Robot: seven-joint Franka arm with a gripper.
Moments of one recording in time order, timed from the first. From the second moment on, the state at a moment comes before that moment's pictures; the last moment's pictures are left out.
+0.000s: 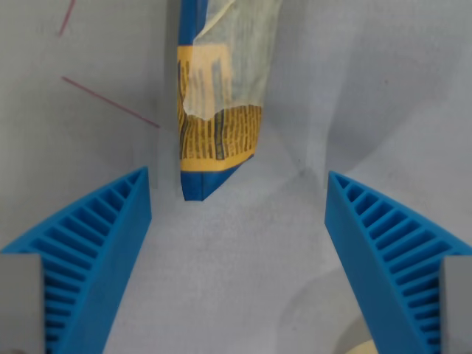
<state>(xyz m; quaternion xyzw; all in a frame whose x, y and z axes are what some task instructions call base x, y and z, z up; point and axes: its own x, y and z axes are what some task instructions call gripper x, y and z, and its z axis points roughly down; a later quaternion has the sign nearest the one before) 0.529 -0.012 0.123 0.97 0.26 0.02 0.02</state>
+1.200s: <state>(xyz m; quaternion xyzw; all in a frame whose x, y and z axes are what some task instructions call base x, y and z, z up) 0.552 -0.007 0.117 0.96 0.26 0.03 0.02</state>
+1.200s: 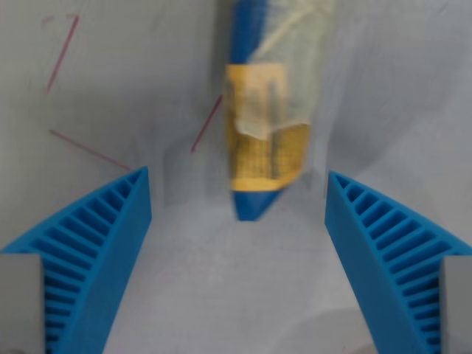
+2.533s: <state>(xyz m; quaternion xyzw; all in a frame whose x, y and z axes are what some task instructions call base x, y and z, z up) 0.568 -0.005 0.115 0.96 0.26 0.04 0.02</state>
